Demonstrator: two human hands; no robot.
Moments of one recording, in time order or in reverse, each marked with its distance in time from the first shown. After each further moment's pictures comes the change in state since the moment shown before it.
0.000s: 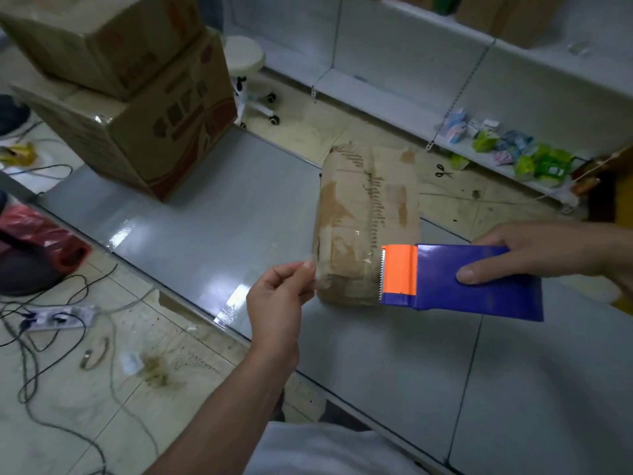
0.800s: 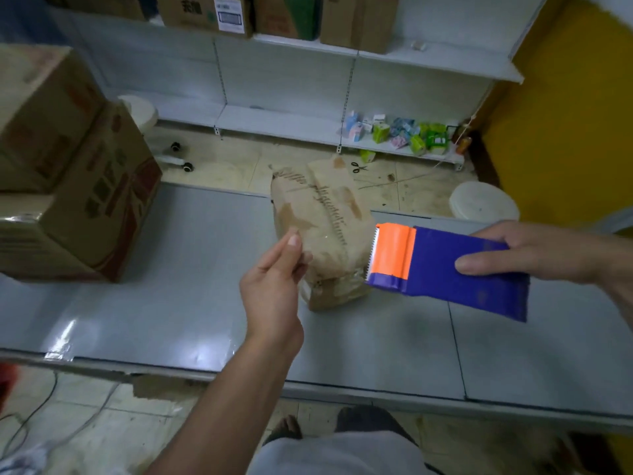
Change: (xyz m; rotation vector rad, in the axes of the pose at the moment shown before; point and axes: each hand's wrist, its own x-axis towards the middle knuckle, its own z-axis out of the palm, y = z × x) left_hand 0.009 0.059 0.004 -0.043 -0.395 -0.038; right_hand -0.071 -0.010 0.086 0.431 0.354 -0.034
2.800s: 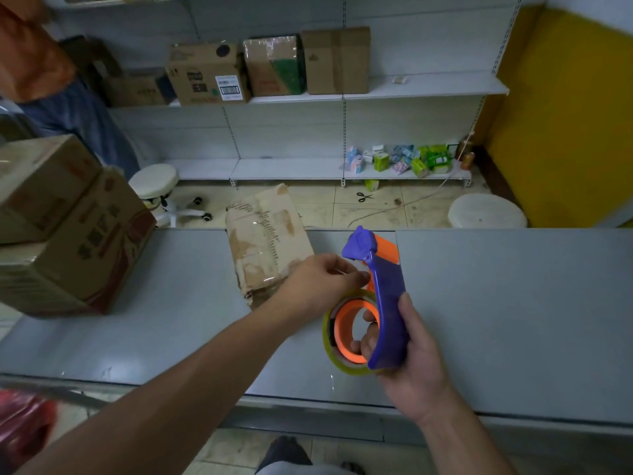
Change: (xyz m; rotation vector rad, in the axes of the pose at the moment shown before) left_hand -0.054 -0.053 0.113 1.217 -0.483 0.082; right_hand -0.003 0.098 0.132 1.704 0.264 -0.415
